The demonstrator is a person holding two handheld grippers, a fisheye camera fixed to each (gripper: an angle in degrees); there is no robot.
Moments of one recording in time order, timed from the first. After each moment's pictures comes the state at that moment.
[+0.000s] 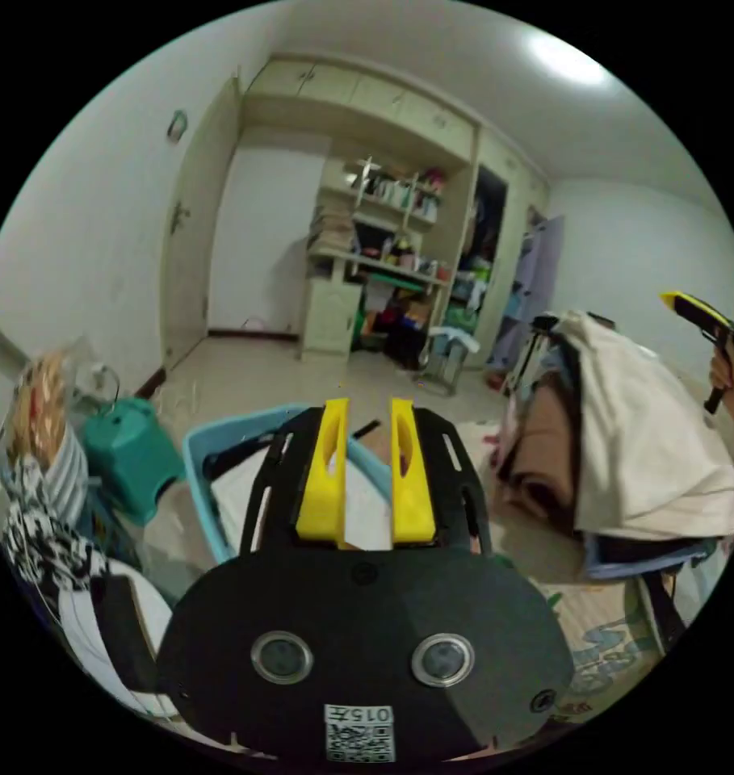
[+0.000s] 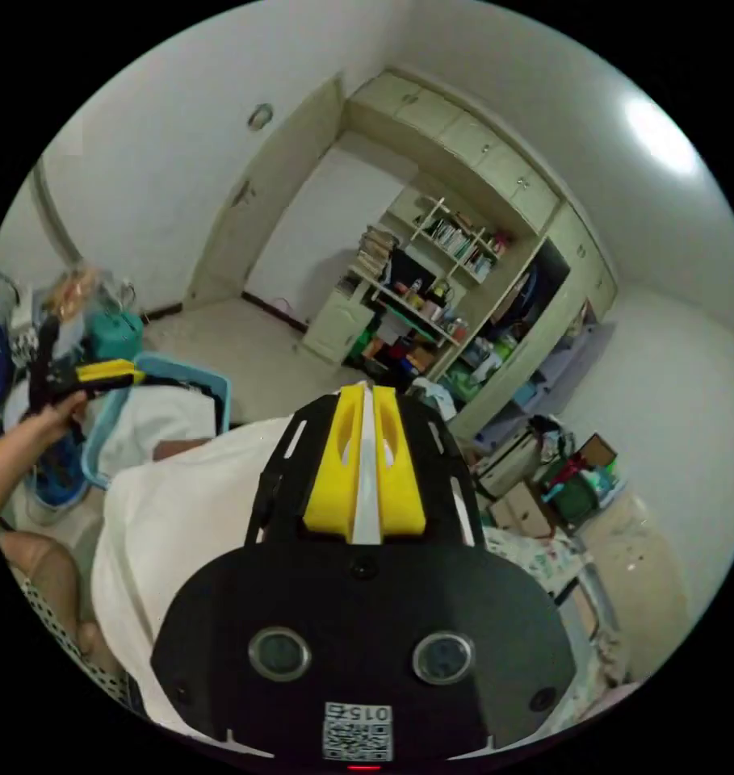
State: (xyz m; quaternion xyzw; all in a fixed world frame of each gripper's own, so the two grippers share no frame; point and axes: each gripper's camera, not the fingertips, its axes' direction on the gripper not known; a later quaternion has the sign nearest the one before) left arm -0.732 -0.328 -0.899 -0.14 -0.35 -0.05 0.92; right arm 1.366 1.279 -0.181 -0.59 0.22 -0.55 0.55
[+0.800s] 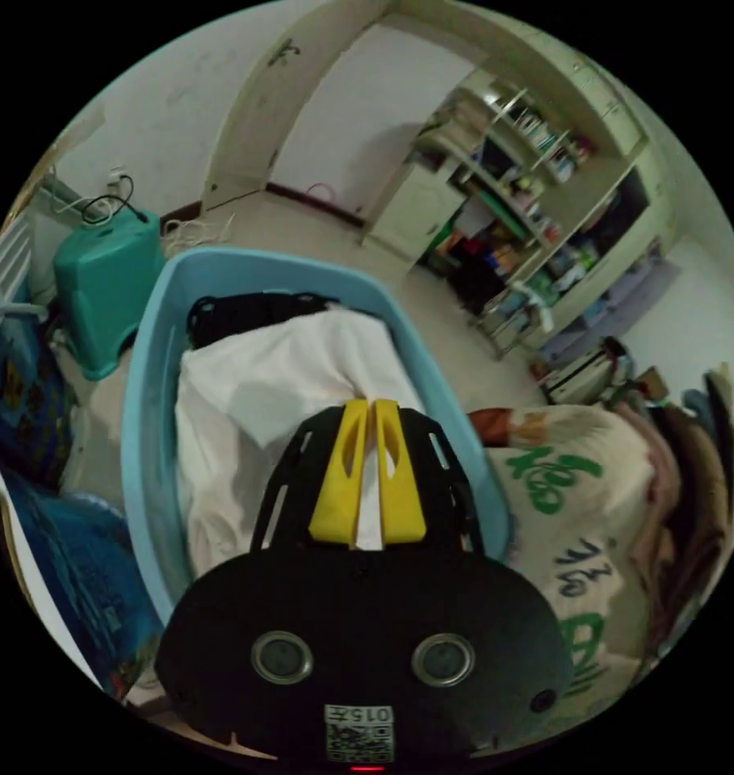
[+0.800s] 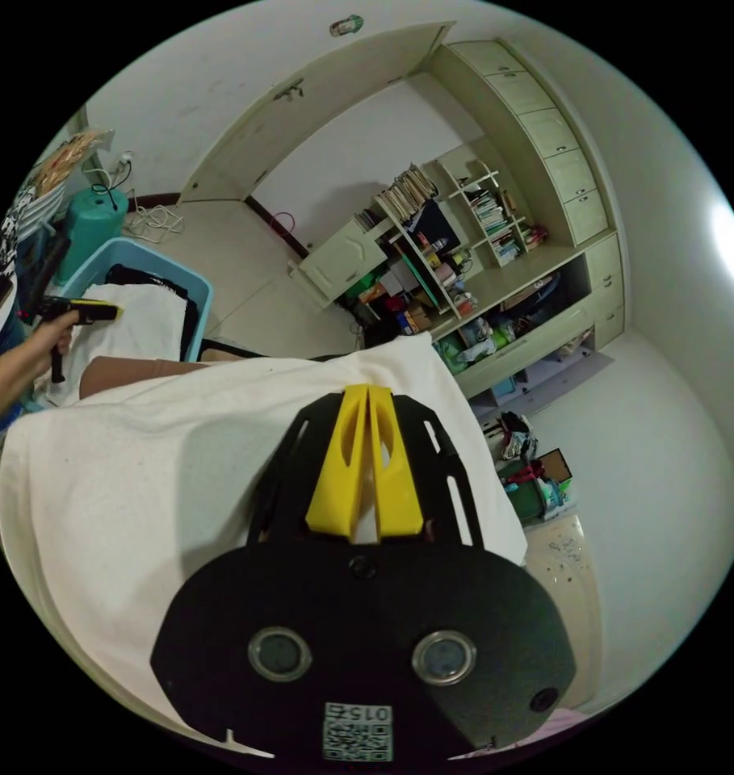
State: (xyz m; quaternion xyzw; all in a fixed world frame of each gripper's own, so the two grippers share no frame) left arm -0.887 -0.238 -0.966 -0.18 -0.34 -0.25 0.89; right arm 1.535 1.326 -0.298 -0.62 0.24 -0.62 0.41
